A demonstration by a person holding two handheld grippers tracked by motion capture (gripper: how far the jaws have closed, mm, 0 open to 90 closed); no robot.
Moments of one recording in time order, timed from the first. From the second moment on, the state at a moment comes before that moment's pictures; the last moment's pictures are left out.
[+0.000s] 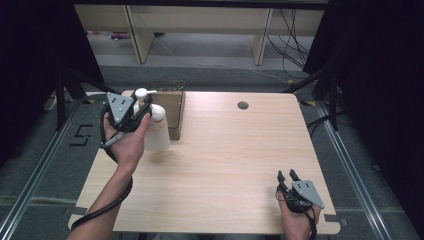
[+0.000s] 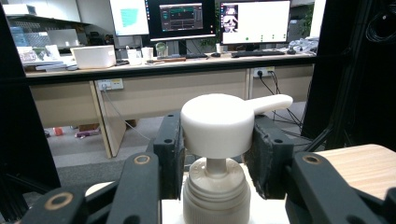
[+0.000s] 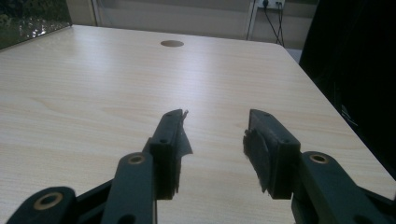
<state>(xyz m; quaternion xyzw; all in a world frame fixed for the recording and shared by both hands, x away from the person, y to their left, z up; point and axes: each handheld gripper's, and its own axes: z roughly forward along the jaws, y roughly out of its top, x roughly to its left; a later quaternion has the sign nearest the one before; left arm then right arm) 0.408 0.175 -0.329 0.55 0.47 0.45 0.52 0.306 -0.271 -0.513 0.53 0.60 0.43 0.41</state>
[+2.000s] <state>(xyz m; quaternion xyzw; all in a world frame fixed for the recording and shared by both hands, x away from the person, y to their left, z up) 0.428 0.184 -0.302 0.54 0.48 0.46 0.52 0.308 -0.271 -0.515 0.53 0.61 0.43 0.40</state>
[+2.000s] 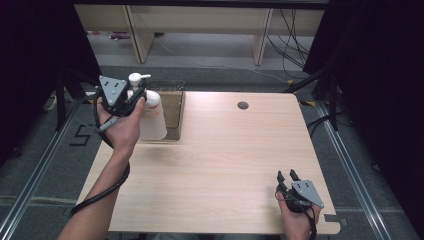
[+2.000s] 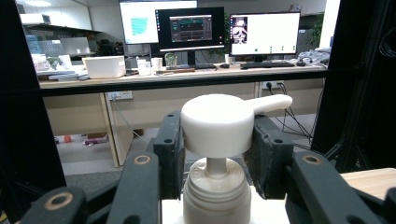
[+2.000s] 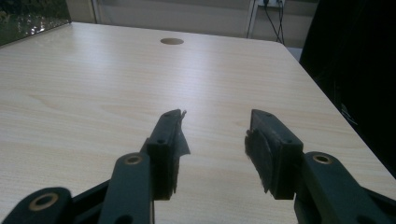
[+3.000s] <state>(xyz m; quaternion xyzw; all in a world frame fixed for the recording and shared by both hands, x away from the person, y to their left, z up) 0.445 0.183 -0.293 0.53 0.47 0.47 0.52 0.308 -0.271 -0.514 0.53 0.61 0.42 0.41</state>
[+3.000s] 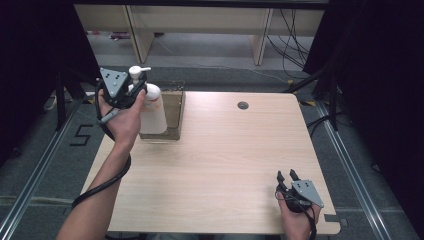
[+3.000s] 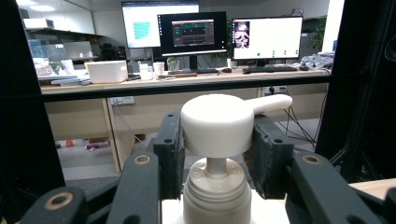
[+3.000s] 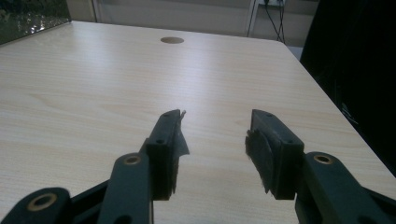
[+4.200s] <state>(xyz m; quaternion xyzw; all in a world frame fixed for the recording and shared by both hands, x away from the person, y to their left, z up) 0.480 0.189 -0.293 0.53 0.47 0.47 0.52 0.308 -0.272 -0.514 0.53 0.62 0.41 0.41</state>
